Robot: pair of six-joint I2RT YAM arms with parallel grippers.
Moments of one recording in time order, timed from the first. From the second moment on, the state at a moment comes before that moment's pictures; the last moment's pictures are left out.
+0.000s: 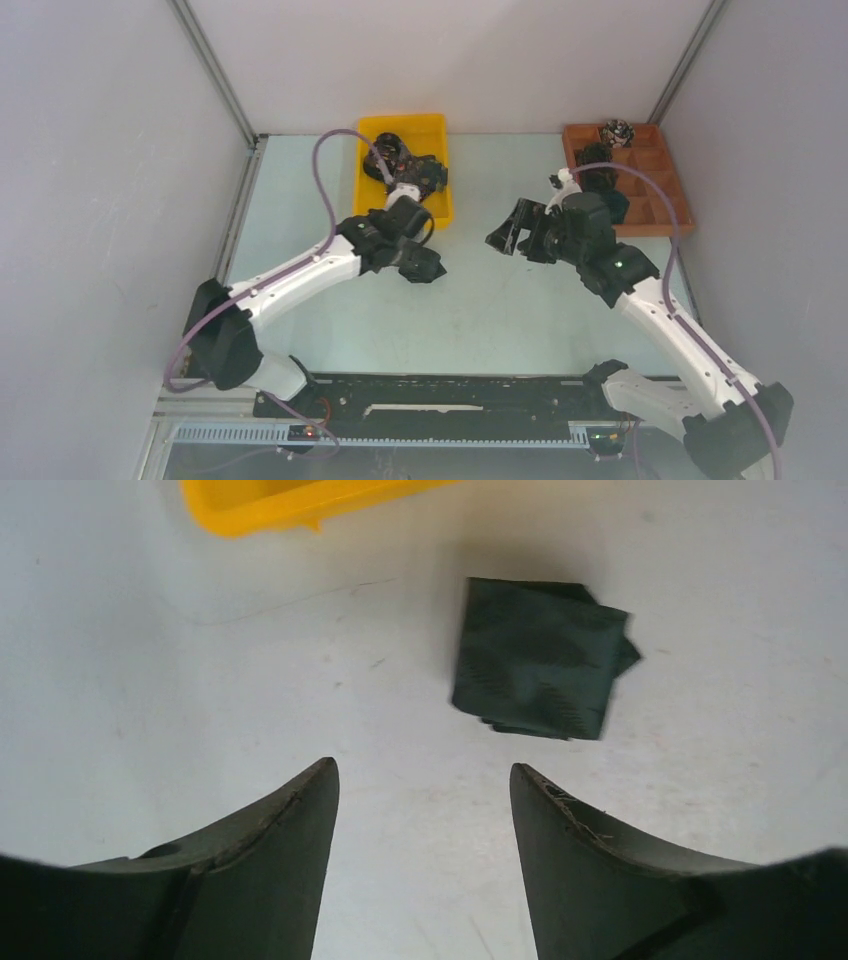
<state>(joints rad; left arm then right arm) -0.82 1.50 1.23 -0.76 -0.50 -0.46 0.46 0.99 0.95 -0.47 -0.19 0.66</state>
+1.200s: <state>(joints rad) -0.54 1.54 1.01 -0.49 -0.02 -0.43 0.55 1.88 0.96 0.16 -0.50 0.81</state>
